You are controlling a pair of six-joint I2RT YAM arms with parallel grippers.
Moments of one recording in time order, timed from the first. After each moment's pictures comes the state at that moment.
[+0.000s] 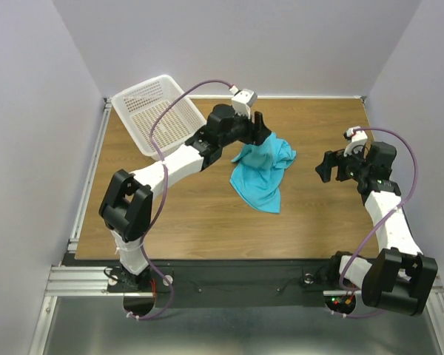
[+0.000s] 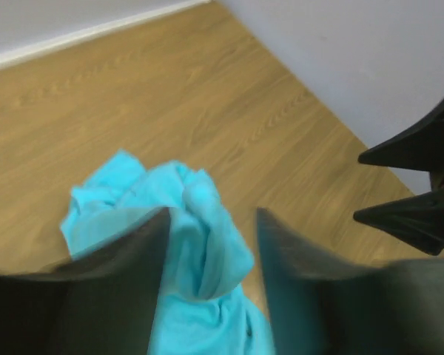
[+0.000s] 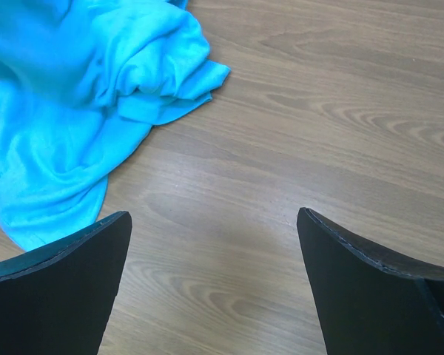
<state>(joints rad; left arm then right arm) -0.69 1.79 1.44 0.18 0.20 -0.33 -0.24 1.09 0.75 -0.22 -0.56 -0.22</state>
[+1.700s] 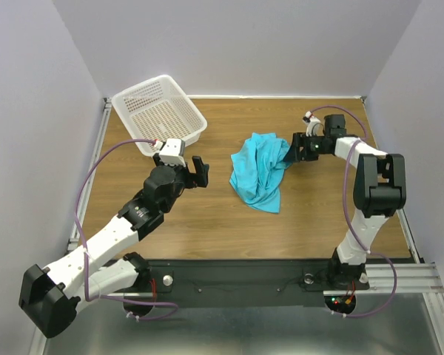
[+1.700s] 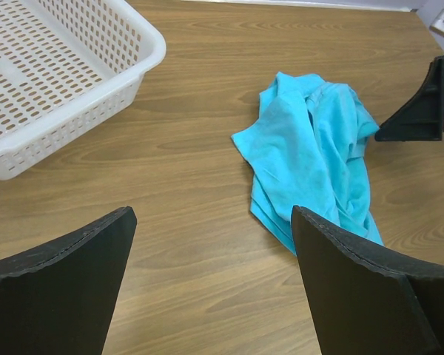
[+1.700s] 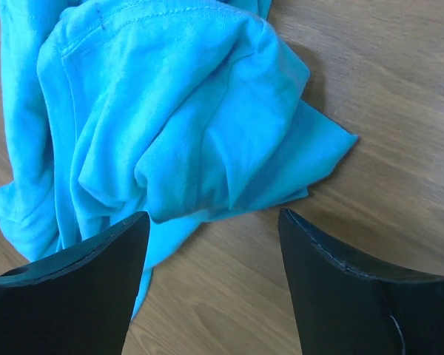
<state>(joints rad) -0.69 0.89 0.63 0.05 -0.35 -0.32 -0.03 1.89 1.25 -0.31 -0.69 -0.08</state>
